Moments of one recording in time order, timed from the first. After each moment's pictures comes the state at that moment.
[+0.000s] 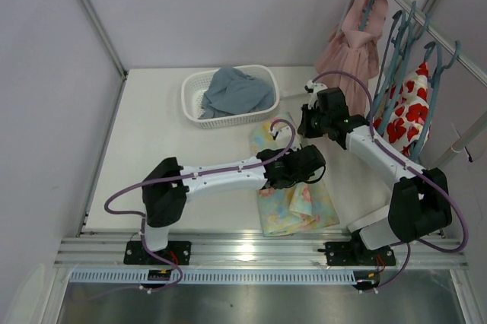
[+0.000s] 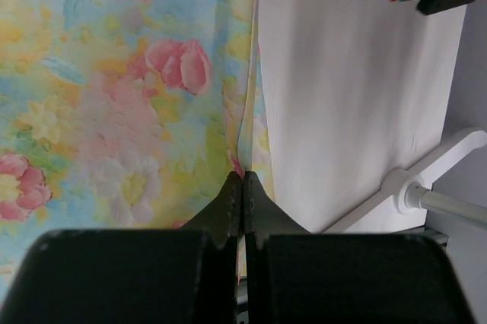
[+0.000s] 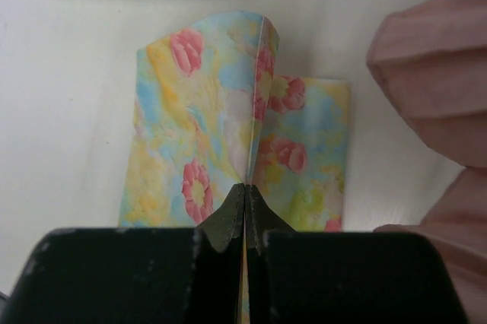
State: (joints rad) left arm -1.23 1.89 1.57 -0.60 -0.52 -1.32; right arm 0.36 1.47 1.11 -0.36 -0.16 0.20
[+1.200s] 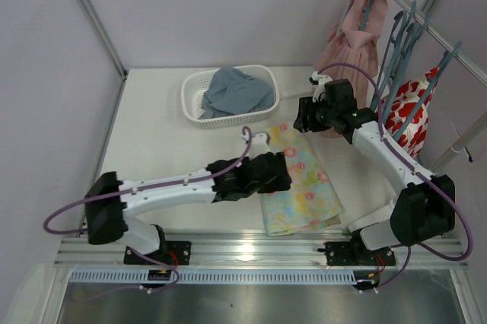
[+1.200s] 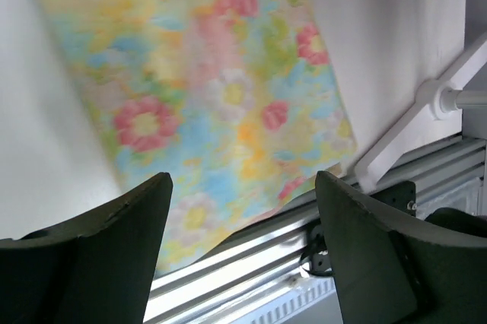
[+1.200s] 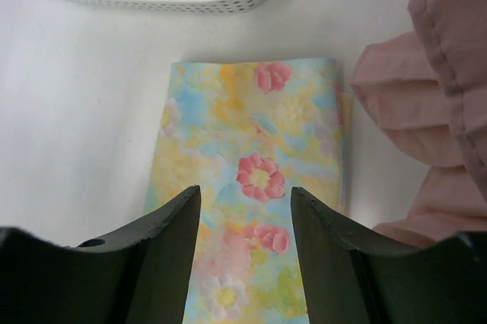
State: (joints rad) left arm -1.22 1.57 1.23 -0.51 -0.39 -1.09; right arm 0.33 1.44 1.19 -0.47 -0.21 0.16
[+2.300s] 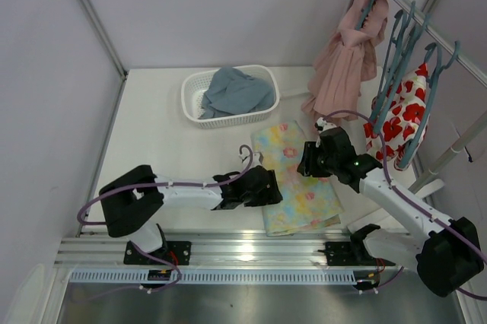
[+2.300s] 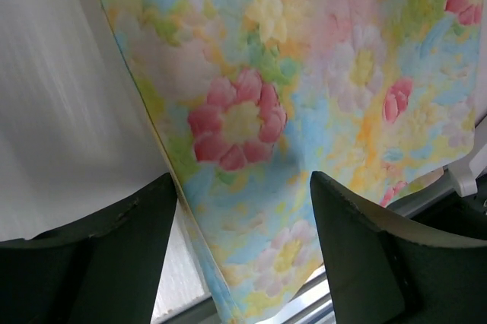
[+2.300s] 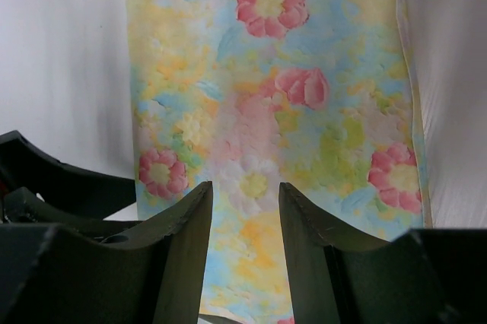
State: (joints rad) left arm -1.10 1.61 0.78 -0.03 -0.17 -1.08; right arm 0.50 1.08 0.73 -0.46 -0.07 0.47
